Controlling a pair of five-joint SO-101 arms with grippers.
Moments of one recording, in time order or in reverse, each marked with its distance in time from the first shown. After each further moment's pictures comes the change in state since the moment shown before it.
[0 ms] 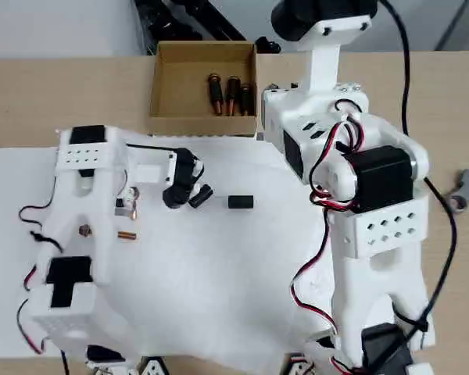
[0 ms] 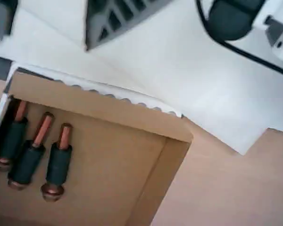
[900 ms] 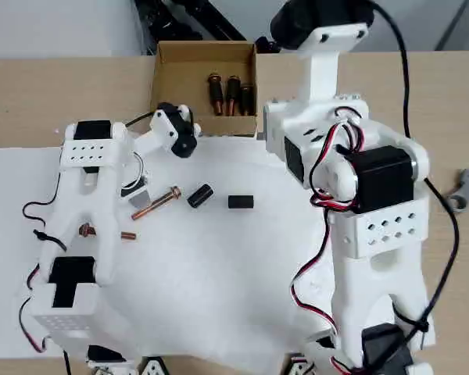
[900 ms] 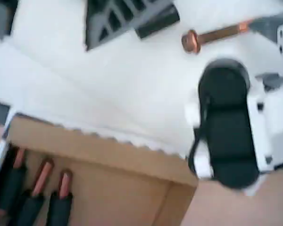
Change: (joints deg) left arm 1.8 0.2 -2.8 -2.5 40.5; right arm 0.0 0.0 -0.1 6.5 -0.4
